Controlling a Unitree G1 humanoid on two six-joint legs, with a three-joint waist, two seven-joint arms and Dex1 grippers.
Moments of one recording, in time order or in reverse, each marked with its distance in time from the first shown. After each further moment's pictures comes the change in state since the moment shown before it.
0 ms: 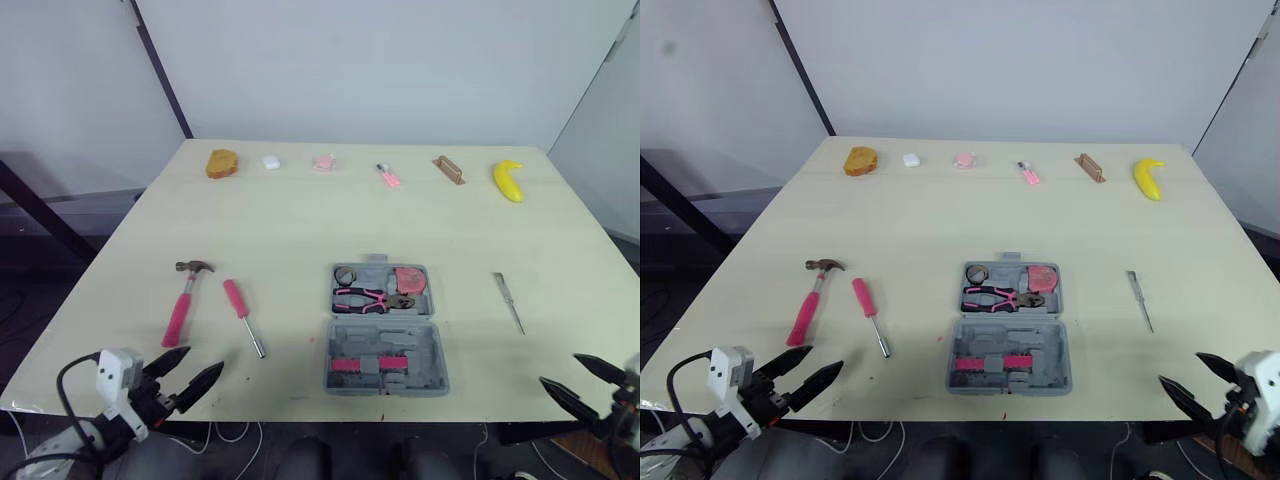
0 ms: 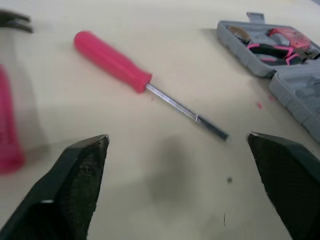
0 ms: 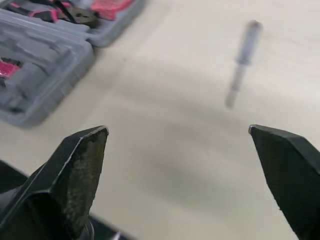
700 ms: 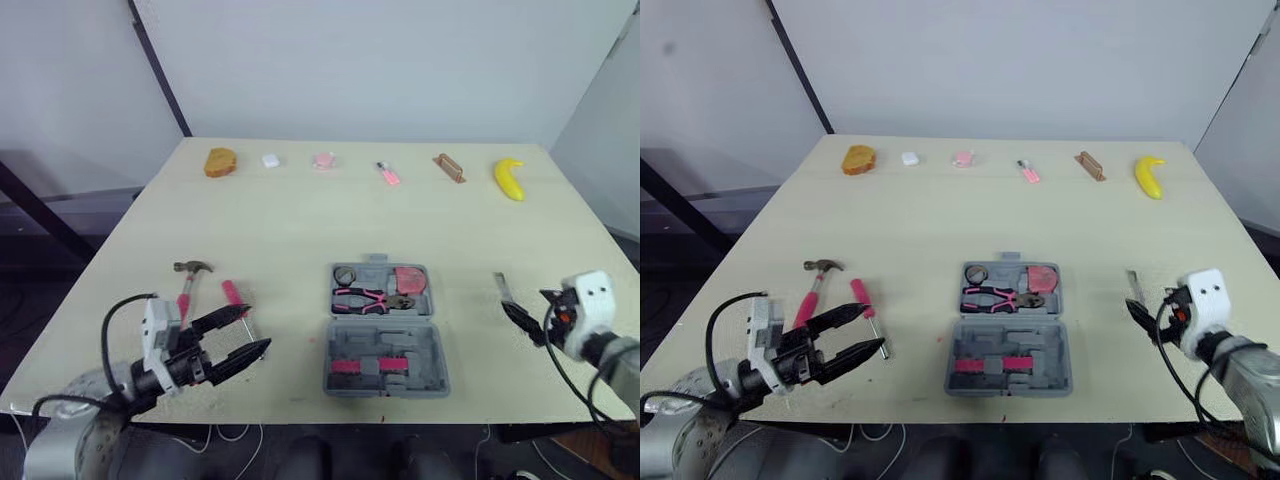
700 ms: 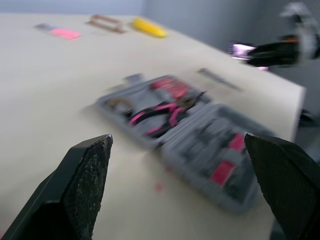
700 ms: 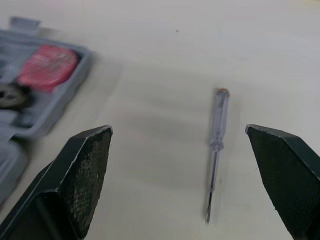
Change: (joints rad) left arm -0.222 0.121 -0.189 -0.247 -0.132 0.102 -0.177; right arm -0.519 -0.010 0.244 -0.121 -0.033 0.489 -0.528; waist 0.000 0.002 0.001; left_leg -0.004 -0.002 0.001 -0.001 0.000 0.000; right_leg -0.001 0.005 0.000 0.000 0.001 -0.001
